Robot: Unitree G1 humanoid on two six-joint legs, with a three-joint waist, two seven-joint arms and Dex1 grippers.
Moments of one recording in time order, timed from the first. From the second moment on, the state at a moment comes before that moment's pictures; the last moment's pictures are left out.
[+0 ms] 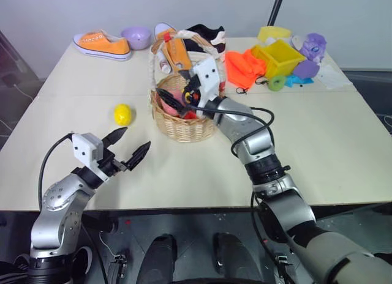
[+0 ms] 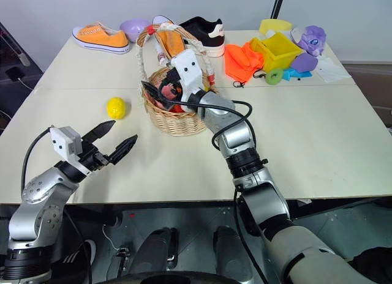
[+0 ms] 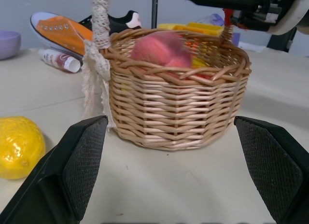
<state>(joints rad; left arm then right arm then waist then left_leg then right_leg) 0.00 0.46 0.25 -0.30 -0.52 0.21 -0.65 -0.89 -0.08 0.16 0.29 0.23 0.28 0.49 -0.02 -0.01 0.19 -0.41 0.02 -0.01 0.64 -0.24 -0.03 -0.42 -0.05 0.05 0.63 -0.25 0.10</state>
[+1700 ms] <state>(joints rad) -0.73 0.40 0.16 0.39 -0.17 0.60 -0.18 -0.29 -0.47 0.10 -0.23 0.30 0.15 0.79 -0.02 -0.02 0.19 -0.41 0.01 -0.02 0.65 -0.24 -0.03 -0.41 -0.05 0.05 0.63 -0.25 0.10</state>
